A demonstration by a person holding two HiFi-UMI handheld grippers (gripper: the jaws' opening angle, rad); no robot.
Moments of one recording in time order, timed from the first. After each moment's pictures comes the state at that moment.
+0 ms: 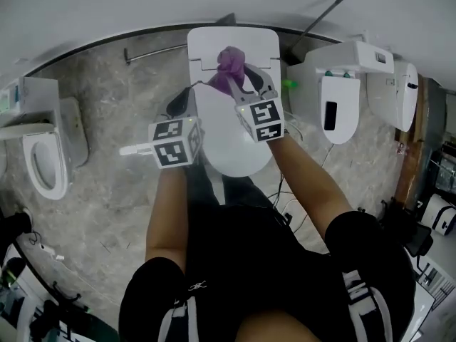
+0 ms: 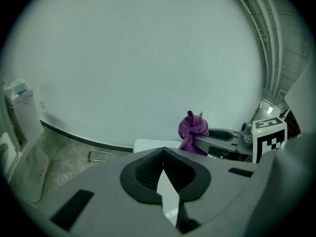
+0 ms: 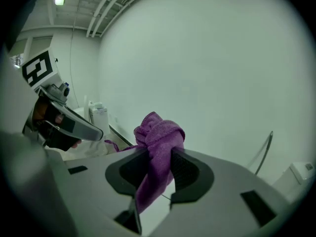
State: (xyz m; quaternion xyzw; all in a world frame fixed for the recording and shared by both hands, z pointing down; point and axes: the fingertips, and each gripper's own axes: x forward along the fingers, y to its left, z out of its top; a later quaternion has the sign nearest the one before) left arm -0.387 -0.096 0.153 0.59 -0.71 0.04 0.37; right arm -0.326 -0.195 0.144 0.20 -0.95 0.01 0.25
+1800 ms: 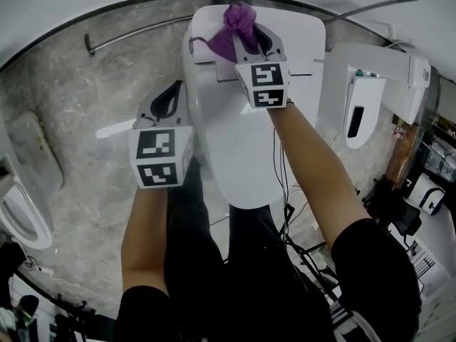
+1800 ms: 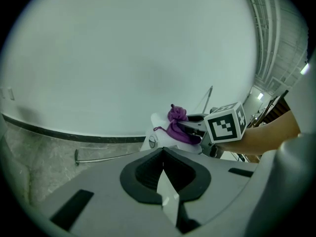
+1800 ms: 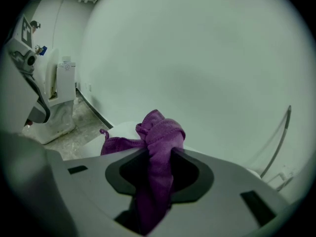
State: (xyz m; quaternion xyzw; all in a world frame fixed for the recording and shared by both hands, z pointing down) left arm -0.485 -0.190 0.420 0.65 -0.64 0.11 0.39; right arm -0.434 -0.365 0.446 0.28 -0.90 -0.03 0.33
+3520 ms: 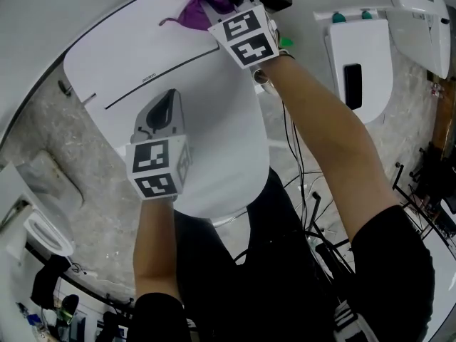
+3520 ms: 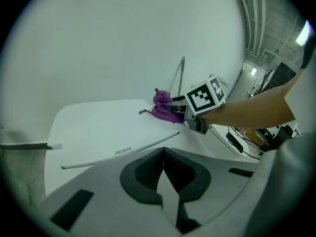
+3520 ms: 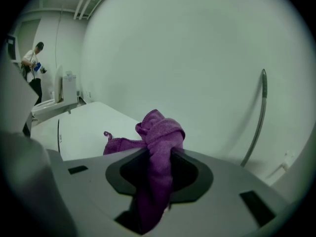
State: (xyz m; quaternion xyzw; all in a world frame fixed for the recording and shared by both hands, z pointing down) left arm -0.206 -0.307 0.434 0.67 -0.61 0.21 0.37; right arm -0.195 -0.527 0.456 0.26 -0.92 0.00 0.30
